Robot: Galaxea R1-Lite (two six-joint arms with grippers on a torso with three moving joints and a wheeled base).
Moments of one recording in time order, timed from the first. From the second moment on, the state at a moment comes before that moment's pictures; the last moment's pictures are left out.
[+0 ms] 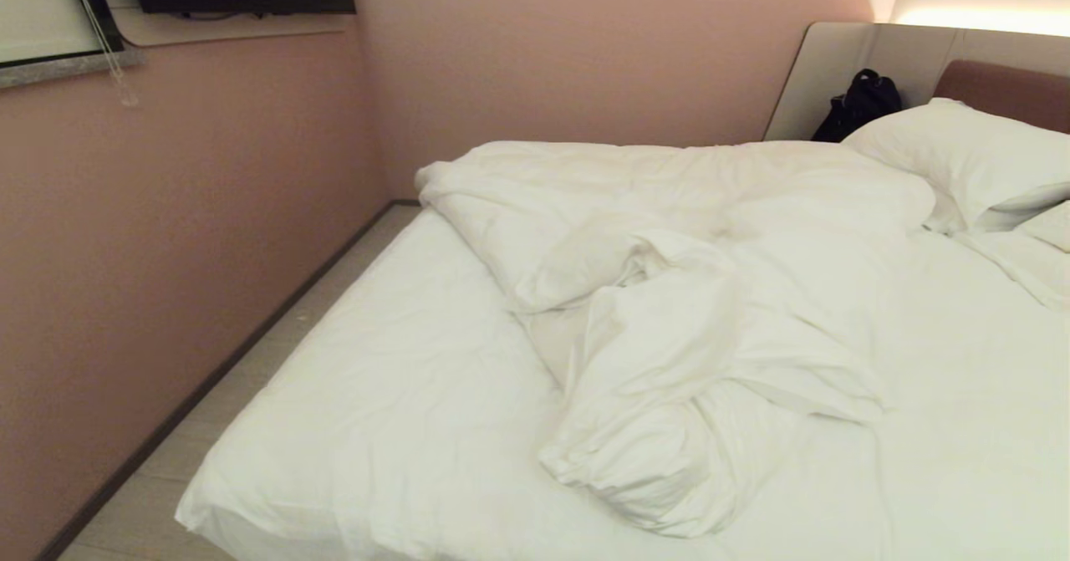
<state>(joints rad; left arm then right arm) 0.00 0.00 0.00 0.00 -0.01 0.04 0.00 0.00 0.00 0.00 0.00 0.00</state>
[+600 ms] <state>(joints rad) 0.00 0.00 0.00 0.00 -0.01 0.04 0.00 0.00 0.00 0.00 0.00 0.00</state>
